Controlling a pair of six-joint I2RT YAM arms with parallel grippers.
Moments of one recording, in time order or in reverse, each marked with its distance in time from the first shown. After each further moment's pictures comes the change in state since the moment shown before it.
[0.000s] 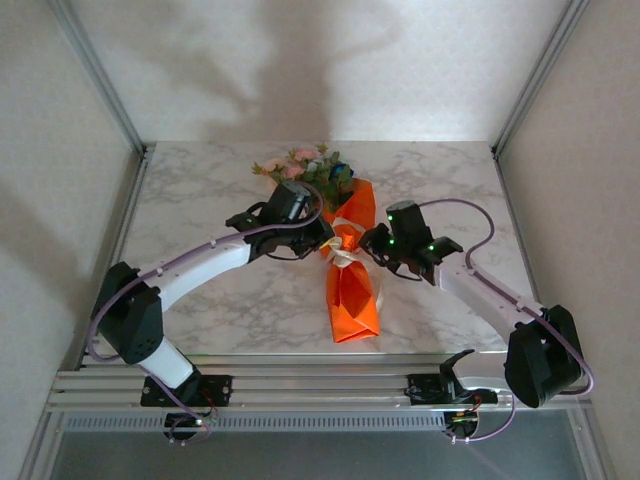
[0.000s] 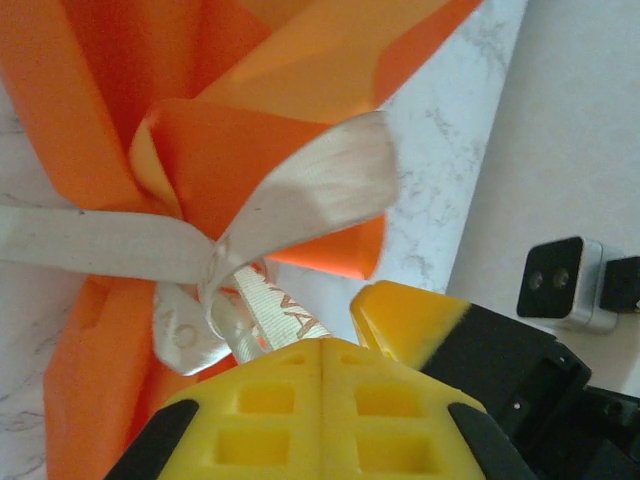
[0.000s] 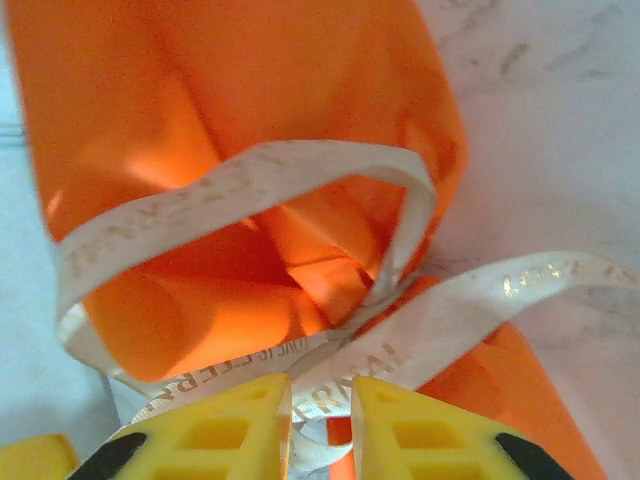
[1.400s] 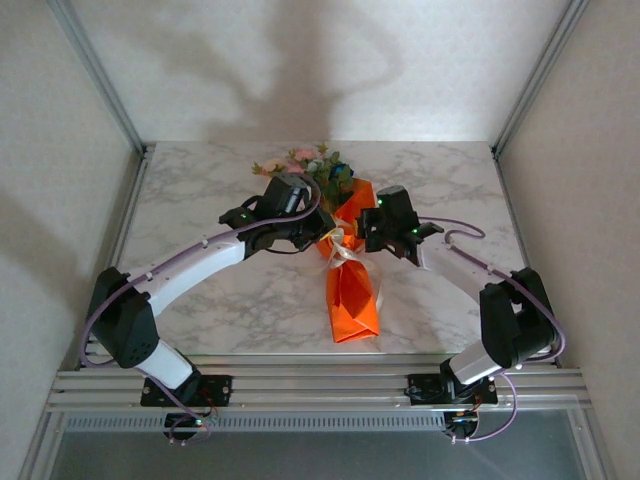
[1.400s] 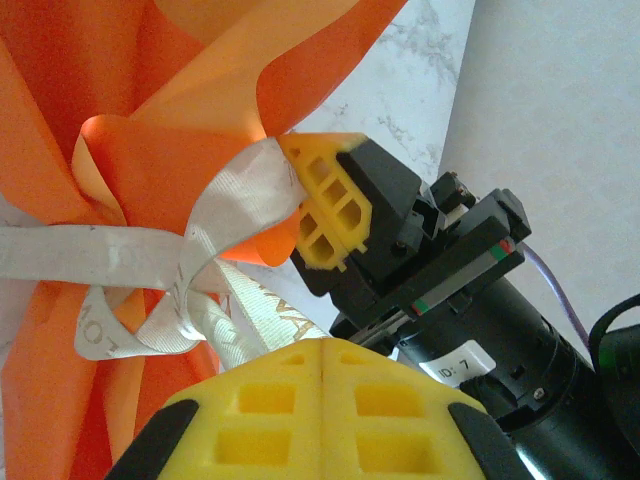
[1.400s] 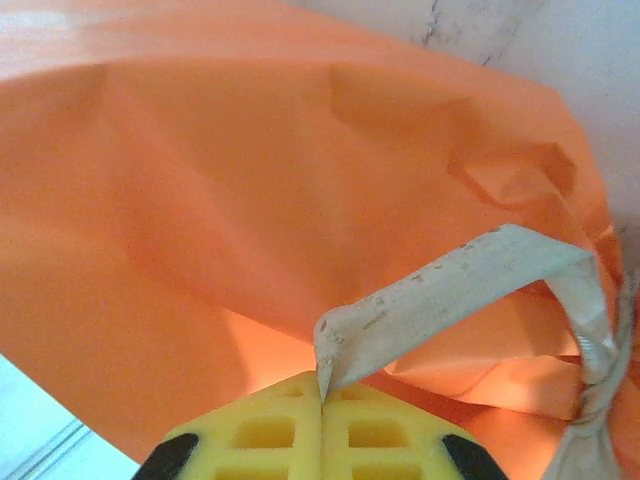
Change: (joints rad) left arm 0.000 -0.025 0.048 -0.024 -0.002 0.001; right arm -0.031 0.207 0.079 0.199 0.013 0.813
